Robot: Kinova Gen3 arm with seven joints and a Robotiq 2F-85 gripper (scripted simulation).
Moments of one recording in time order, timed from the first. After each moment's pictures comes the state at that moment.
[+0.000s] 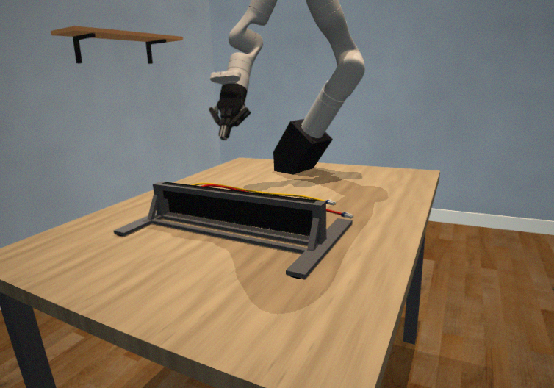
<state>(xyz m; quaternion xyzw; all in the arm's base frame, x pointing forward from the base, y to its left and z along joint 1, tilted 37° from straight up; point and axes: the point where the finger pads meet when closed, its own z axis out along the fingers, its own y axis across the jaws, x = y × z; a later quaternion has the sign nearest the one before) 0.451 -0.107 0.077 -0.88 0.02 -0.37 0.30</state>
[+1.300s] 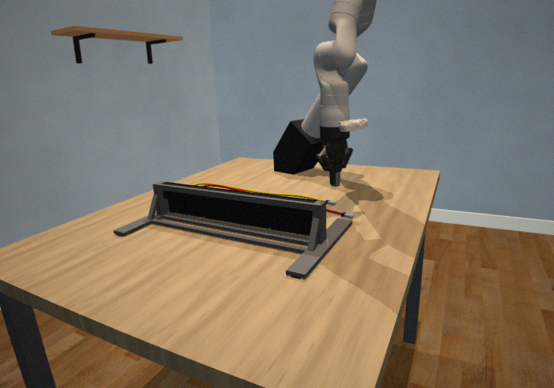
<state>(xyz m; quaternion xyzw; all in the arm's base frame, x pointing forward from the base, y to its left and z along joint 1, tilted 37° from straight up) 0.400 0.214 0.152 -0.77 -0.55 -0.25 0.20</state>
